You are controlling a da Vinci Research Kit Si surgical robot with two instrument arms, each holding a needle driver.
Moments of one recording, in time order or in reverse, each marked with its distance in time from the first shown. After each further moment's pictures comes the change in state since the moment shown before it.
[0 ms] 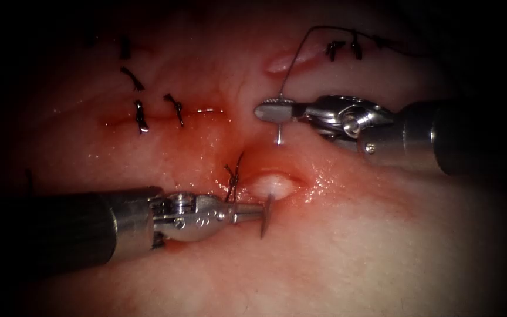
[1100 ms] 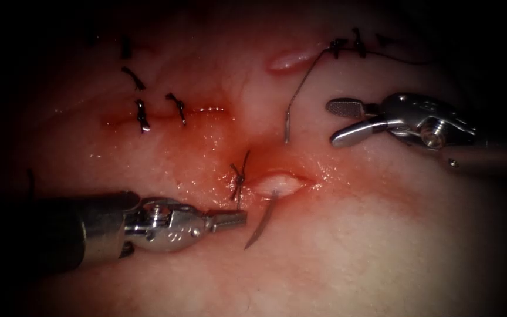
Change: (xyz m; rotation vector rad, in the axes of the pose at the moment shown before) right arm 0.004 0.003 -0.011 0.030 0.094 -0.850; left arm 0.000 0.001 -0.003 0.107 0.167 0.356
